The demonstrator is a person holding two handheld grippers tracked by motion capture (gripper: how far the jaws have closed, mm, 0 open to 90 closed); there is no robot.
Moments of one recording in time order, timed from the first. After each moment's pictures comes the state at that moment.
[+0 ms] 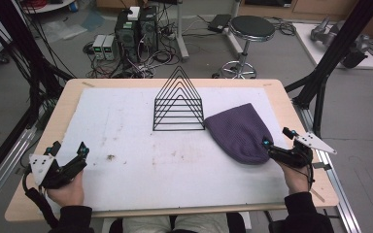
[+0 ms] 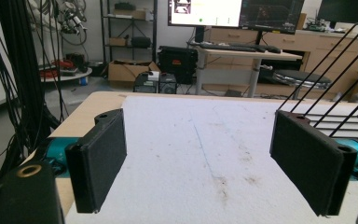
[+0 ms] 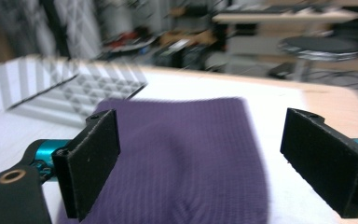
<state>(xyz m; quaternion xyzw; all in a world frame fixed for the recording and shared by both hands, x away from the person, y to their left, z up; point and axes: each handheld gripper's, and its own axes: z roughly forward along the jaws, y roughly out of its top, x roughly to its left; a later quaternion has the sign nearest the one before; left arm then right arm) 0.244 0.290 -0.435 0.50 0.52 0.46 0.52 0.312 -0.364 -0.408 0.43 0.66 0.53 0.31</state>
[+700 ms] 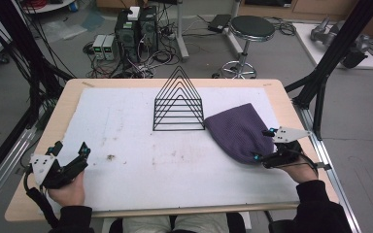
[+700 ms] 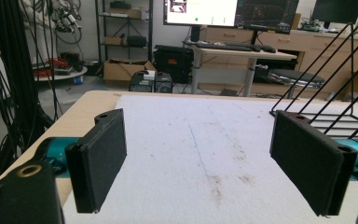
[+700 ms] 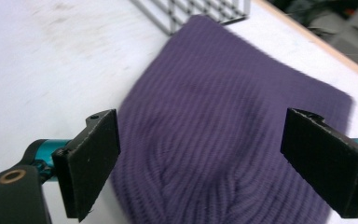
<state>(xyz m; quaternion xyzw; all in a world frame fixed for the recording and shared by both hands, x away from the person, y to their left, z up) 0.244 0.288 -0.435 0.50 0.51 0.45 0.52 0.336 -0.345 -0.395 0.21 0.86 0.41 0.22</state>
